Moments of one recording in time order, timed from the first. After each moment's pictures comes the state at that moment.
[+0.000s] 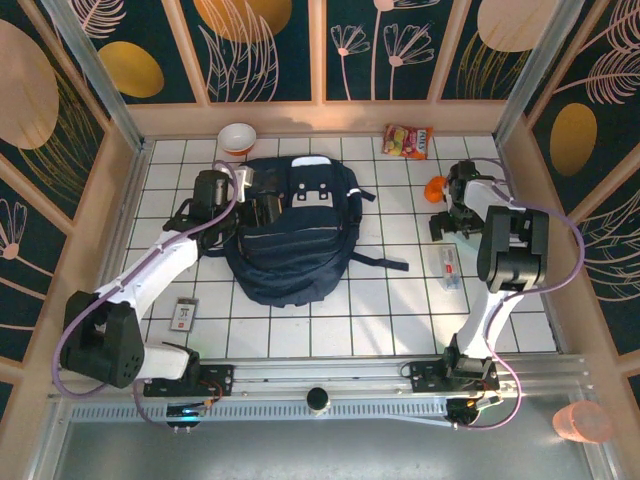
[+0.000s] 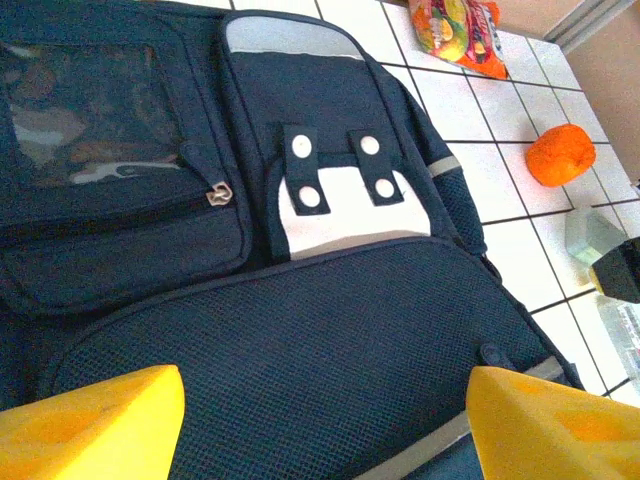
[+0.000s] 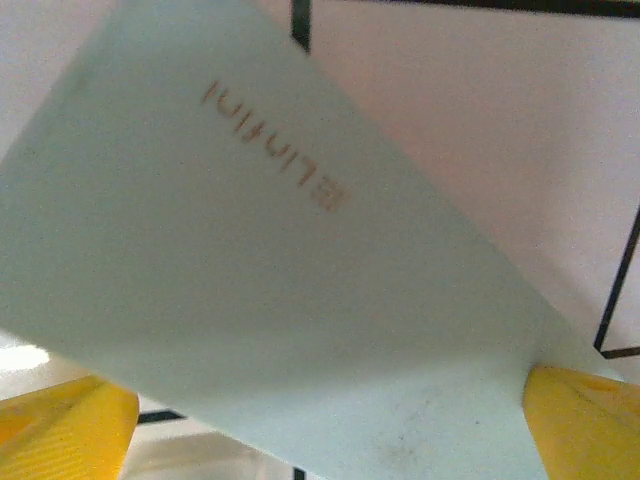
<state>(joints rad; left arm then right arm) -0.32 1.37 0.95 -0.20 0.30 -0.39 -0.06 1.92 1.31 -0.81 0.21 -0.18</state>
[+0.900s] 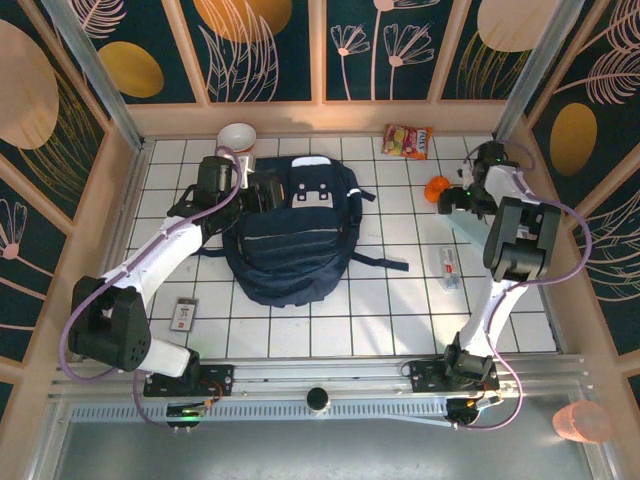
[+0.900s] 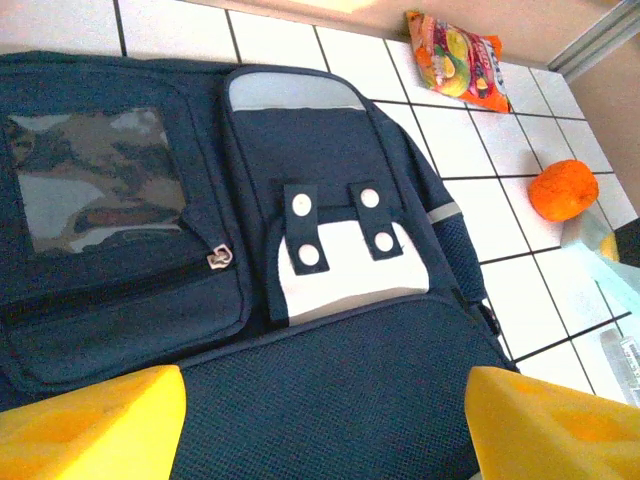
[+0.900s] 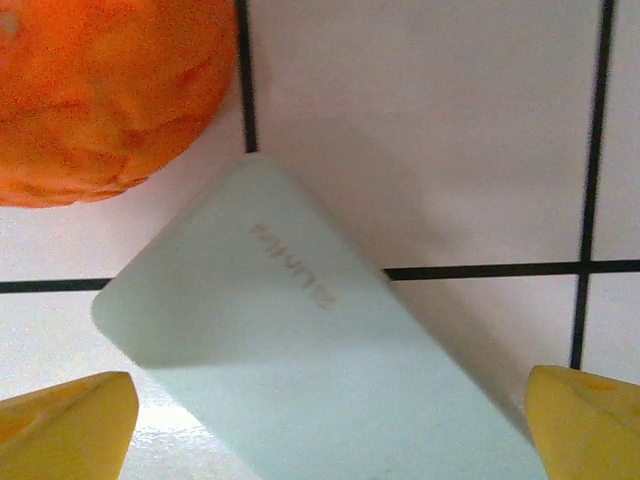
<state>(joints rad) -0.32 1.45 1.07 -0.22 0.28 -0.40 -0.20 2.02 1.53 -0.79 -0.09 -0.20</state>
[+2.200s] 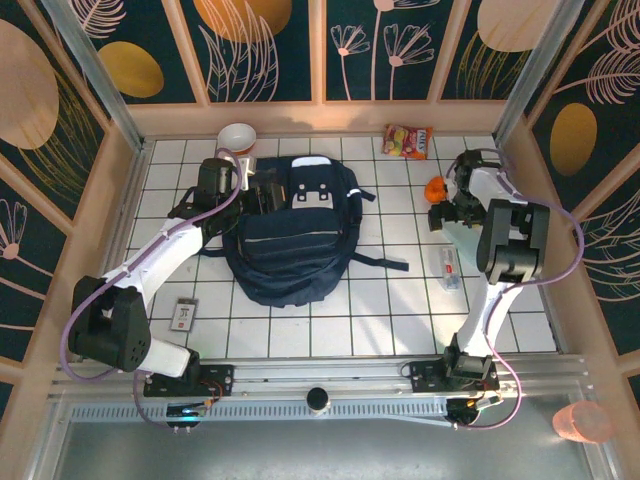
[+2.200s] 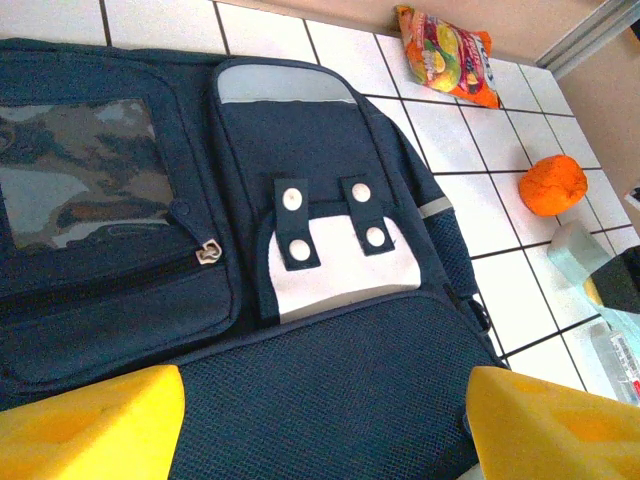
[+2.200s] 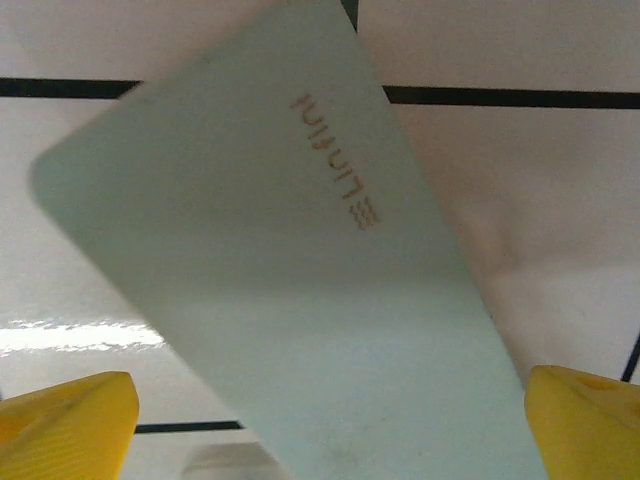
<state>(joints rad) -0.32 1.45 1.04 -0.19 0.31 -0.40 -0.09 2.00 1.47 -0.93 0.08 -0.19</state>
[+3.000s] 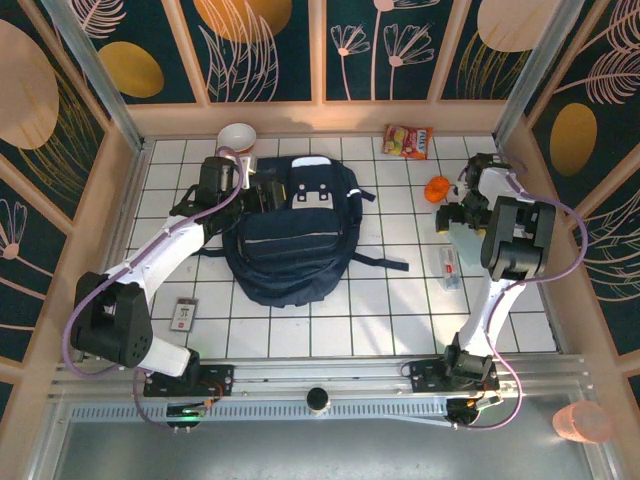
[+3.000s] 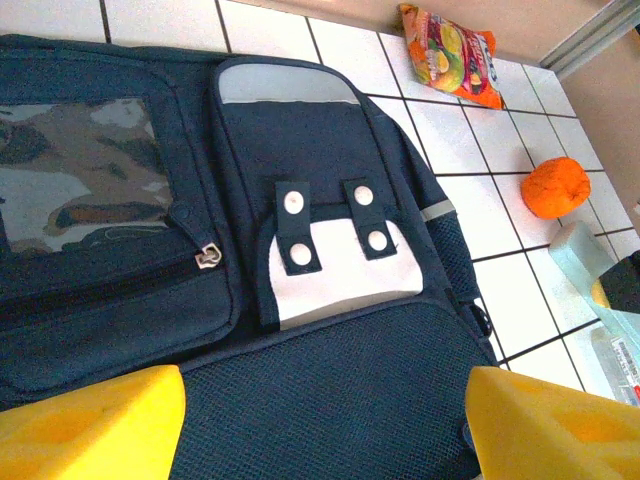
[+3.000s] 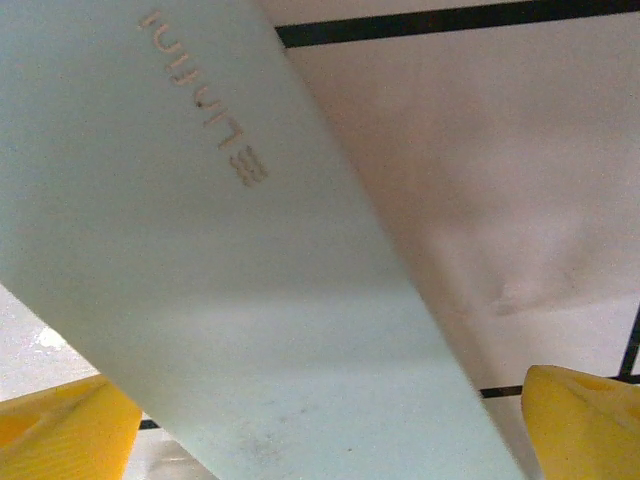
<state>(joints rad) -0.32 1.47 1.06 -0.19 0.31 -0.41 -0.15 2.02 1.49 -0.98 0.04 -0.13</state>
